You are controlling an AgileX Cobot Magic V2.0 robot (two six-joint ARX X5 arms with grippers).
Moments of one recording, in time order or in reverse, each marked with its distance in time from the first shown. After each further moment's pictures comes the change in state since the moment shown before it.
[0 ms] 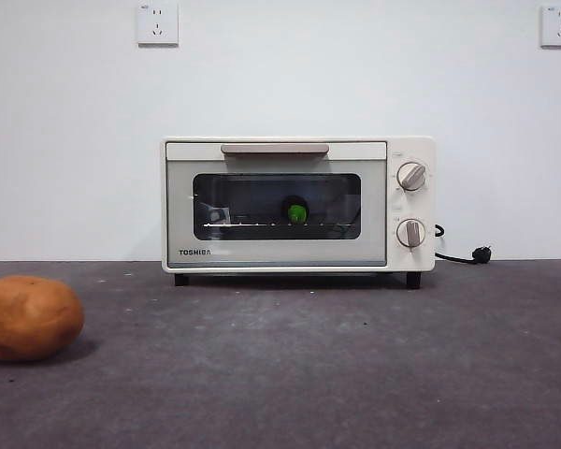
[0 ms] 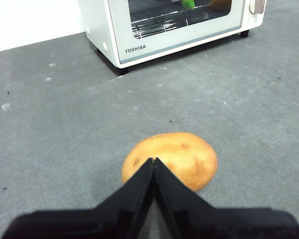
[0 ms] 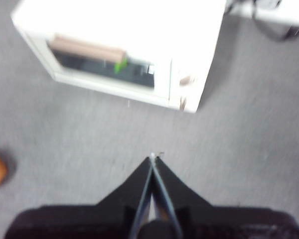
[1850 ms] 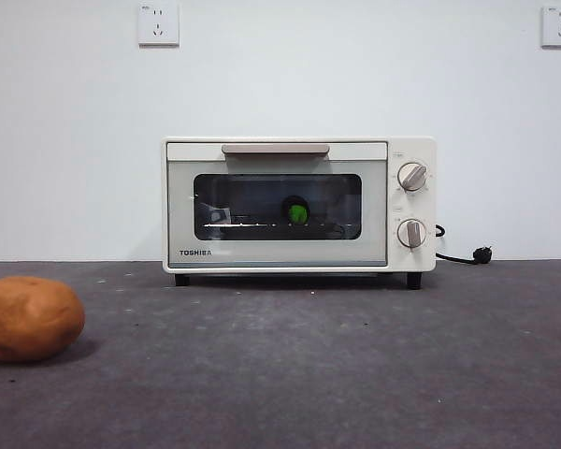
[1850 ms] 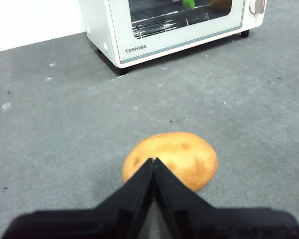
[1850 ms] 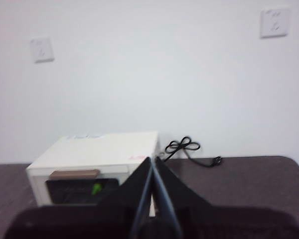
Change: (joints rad) left arm 0.000 0.000 0.000 0.000 0.000 0.000; right arm -0.176 -0.936 -0.570 0.380 0.029 -0.001
